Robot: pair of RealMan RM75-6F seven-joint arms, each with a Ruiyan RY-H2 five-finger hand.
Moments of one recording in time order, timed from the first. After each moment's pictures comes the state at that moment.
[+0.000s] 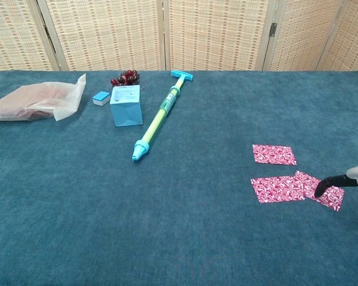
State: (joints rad) left arm -0.05 -1.21 -0.04 -1.51 1.48 1.53 0.11; right arm 0.61 -1.19 -0.16 -1.76 -1.08 0.81 -0.39
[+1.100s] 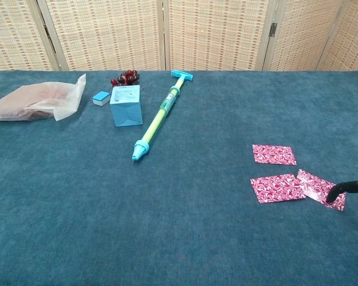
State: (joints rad) left arm -0.04 -1.20 -0.04 -1.51 1.48 1.54 0.12; right arm 0.57 -1.18 -0.16 -1.73 -1.12 0.78 -0.36
